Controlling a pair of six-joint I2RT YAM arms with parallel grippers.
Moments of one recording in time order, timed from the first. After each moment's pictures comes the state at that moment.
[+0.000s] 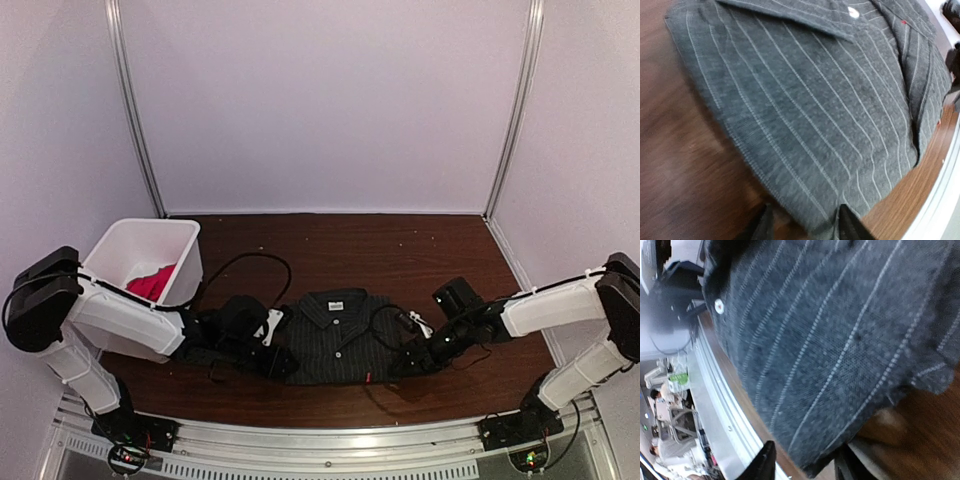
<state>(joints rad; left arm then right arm) -1.02 1.59 0.61 0.13 0.11 -0.59 0.66 1.45 0.49 -0.07 -0.71 0.49</state>
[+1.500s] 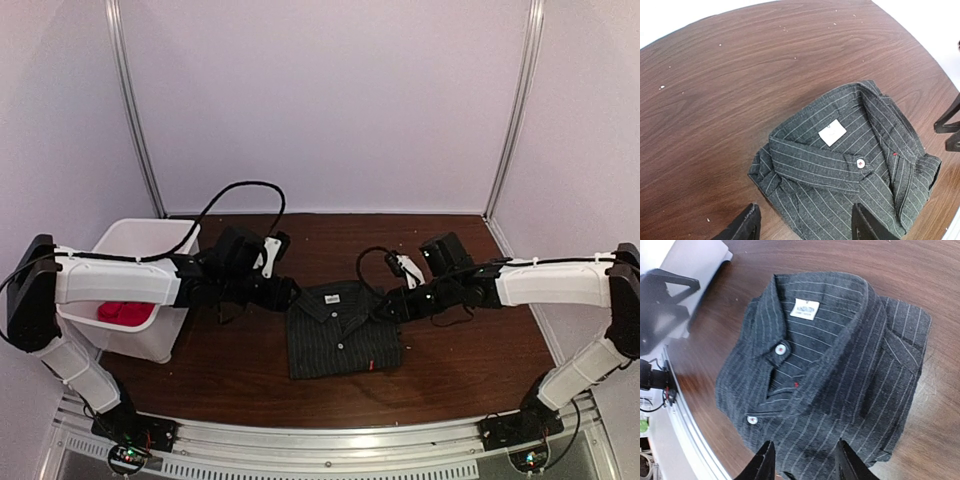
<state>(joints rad) -0.85 1.56 0.94 -0.07 -0.07 -0.32 0.68 1.44 0.81 -0.14 -0.35 0.43</state>
